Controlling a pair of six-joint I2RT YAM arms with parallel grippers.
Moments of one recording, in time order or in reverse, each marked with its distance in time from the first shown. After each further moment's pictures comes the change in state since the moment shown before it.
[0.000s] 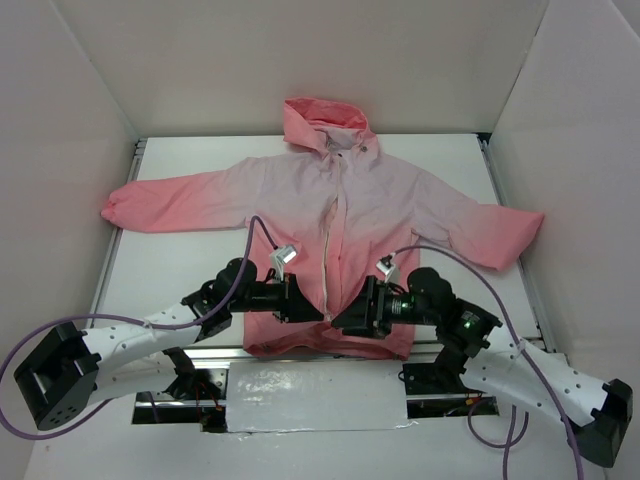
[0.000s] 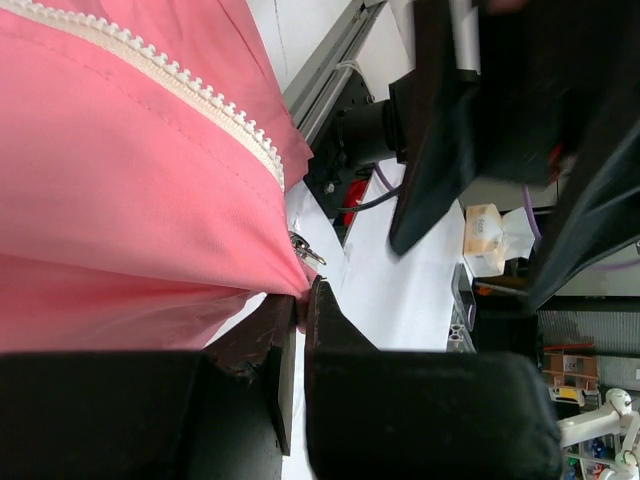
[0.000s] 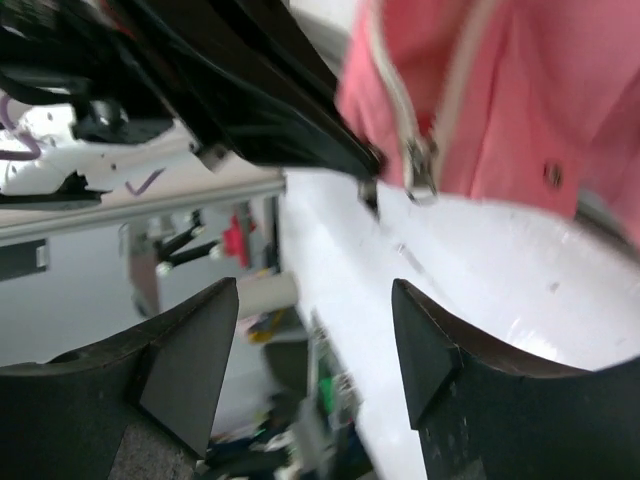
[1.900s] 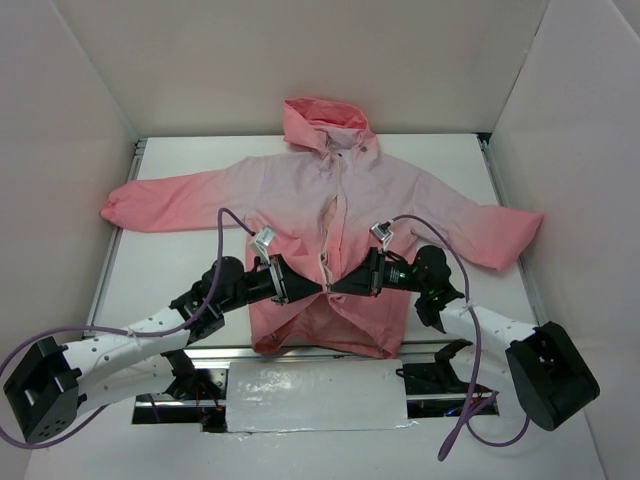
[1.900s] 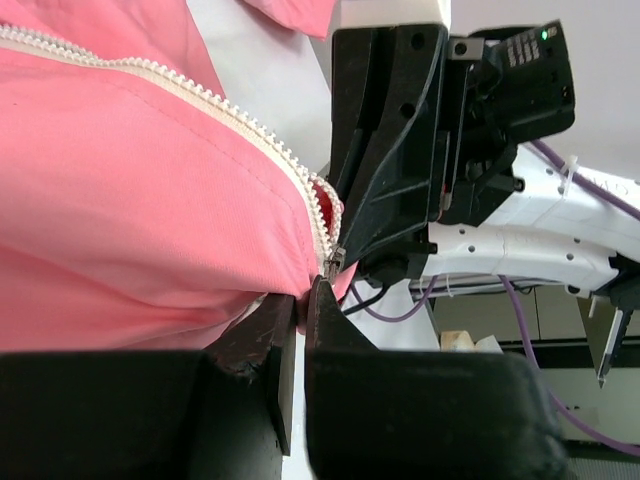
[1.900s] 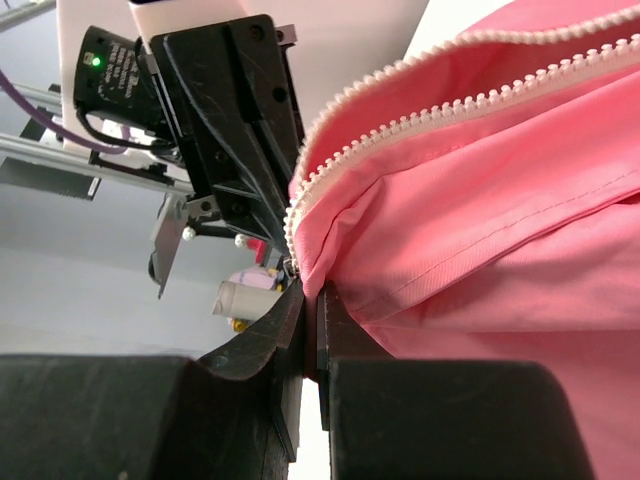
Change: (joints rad) left arm -0.004 -0.106 0.024 0.034 -0.275 -0.130; right arm -0.315 0.458 -0.231 1.122 -0.429 0.003
